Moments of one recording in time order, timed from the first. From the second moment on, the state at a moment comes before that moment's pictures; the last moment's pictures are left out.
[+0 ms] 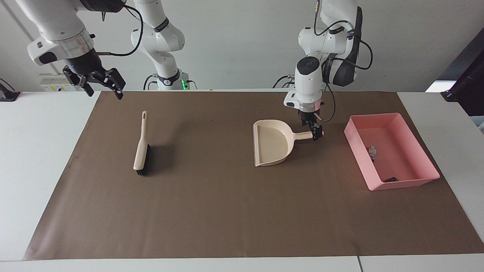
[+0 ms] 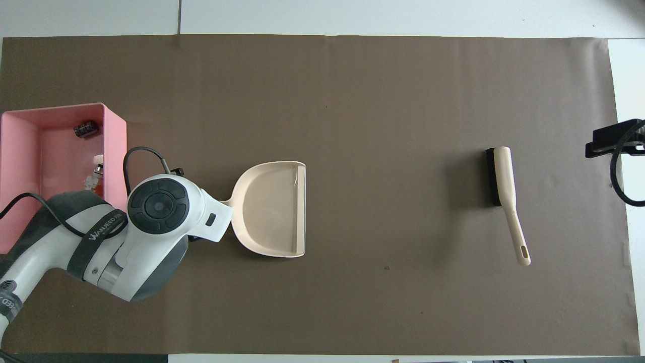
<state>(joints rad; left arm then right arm) -0.40 -0.09 -0.02 -2.28 0.31 2.14 0.63 -0.03 -0.05 -0.03 -1.57 0.00 1.51 0.11</state>
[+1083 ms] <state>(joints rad) 0.04 -0.09 -0.01 -1.86 0.01 1.76 0.27 -0.03 -0.05 -0.03 -1.57 0.01 1.51 0.11</state>
